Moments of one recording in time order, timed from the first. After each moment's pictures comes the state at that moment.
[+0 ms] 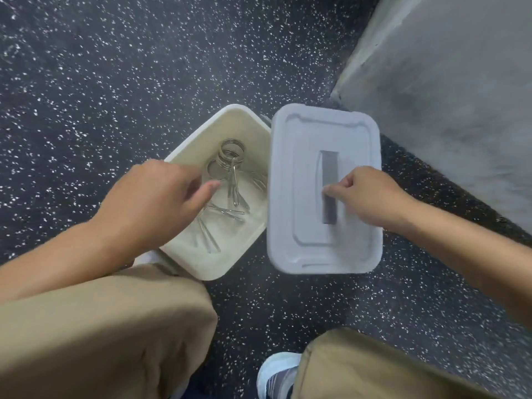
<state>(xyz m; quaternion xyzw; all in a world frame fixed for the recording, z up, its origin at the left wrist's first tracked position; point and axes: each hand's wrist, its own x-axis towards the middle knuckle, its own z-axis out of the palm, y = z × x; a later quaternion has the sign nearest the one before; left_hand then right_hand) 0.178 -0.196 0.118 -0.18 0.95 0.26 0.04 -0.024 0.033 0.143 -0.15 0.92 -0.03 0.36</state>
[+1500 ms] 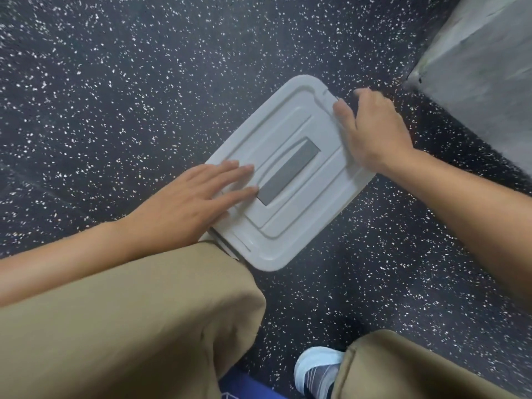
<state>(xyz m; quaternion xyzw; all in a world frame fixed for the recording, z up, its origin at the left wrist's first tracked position) 0.254 -0.245 0.040 0.07 0.98 0.18 0.07 -0.042 -0.074 0.052 -0.34 0.93 -0.04 0.15</state>
